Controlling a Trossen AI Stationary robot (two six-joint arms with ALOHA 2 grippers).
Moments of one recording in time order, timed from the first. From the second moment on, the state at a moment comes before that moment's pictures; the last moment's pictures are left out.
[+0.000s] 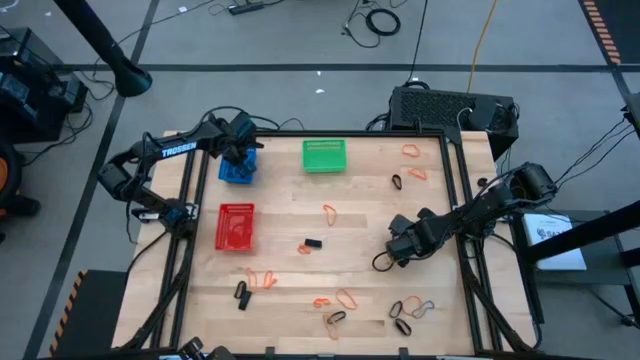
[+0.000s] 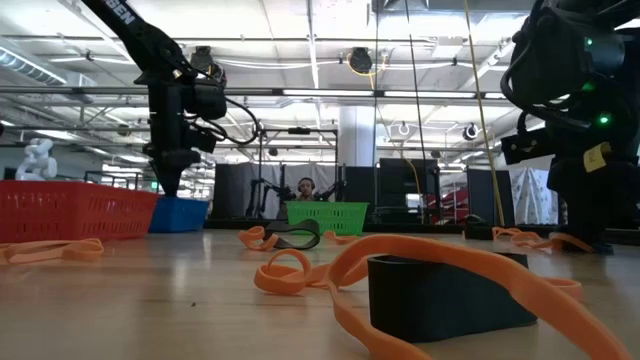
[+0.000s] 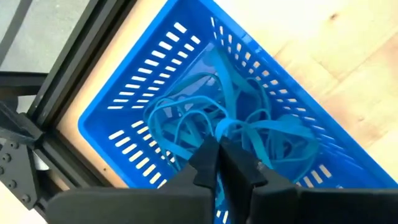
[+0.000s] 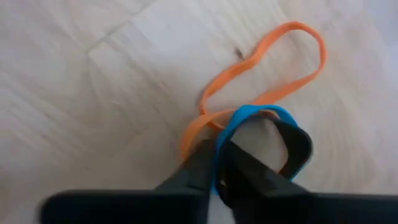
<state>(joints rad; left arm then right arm) 0.84 1.47 0.91 -0.76 -0.18 0.16 0.33 1.50 0.66 -0.79 0.29 1.04</state>
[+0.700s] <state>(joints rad) 0.82 1.44 0.98 -0.79 -0.13 0.11 0.33 1.50 0.79 -0.96 0.32 0.96</state>
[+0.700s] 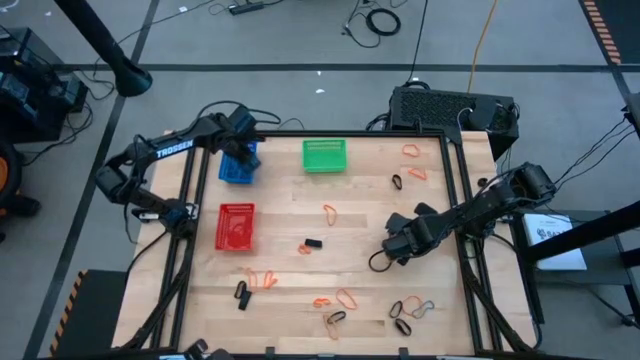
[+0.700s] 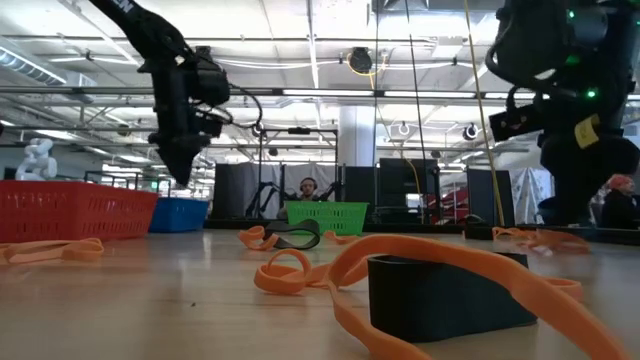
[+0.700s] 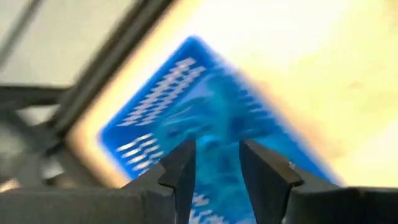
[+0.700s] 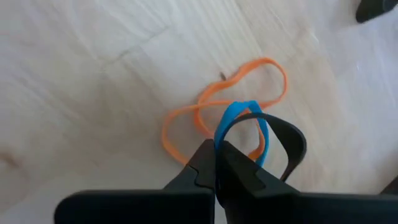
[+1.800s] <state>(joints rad) 0.39 1.42 0.98 -0.47 0.23 0.11 0.44 1.29 0.81 -0.72 0.42 0.91</state>
